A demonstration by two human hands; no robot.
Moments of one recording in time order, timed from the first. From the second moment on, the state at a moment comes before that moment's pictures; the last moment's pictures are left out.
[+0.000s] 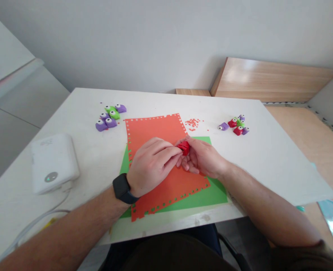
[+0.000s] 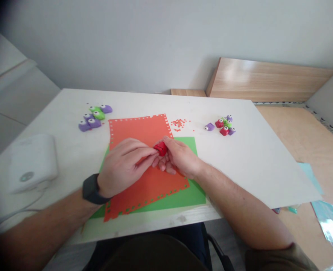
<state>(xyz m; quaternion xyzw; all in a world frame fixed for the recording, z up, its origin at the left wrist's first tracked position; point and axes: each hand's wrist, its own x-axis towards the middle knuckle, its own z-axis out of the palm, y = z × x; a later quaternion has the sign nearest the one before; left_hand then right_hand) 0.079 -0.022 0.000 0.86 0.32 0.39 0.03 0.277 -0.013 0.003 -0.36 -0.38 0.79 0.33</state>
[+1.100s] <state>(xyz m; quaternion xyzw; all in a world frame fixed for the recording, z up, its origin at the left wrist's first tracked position) 0.077 -0.024 -0.002 0.83 0.37 0.40 0.09 0.294 -0.013 0.014 -0.44 -0.51 0.67 0.31</state>
